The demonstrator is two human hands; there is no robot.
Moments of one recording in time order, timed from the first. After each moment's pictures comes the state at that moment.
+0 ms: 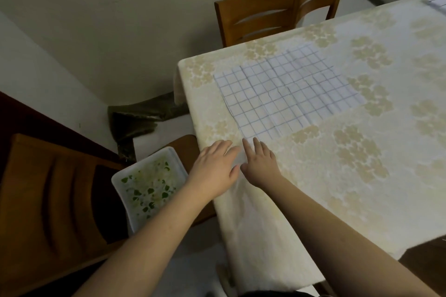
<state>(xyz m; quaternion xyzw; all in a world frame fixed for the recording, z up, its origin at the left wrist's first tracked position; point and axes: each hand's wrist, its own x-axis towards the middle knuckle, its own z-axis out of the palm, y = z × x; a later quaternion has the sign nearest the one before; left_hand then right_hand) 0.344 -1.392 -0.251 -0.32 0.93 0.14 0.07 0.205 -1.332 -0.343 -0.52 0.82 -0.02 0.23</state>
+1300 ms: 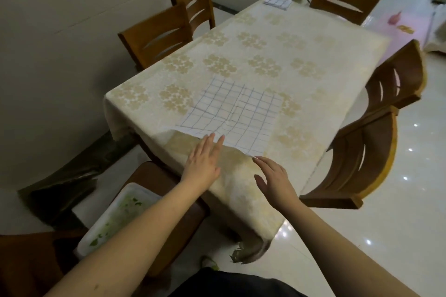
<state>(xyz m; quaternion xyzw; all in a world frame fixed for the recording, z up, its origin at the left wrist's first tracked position) 0.392 -1.385 -0.297 -0.08 0.99 0.11 0.04 0.332 -1.160 -0.322 -0.32 0.91 -0.25 0.05</state>
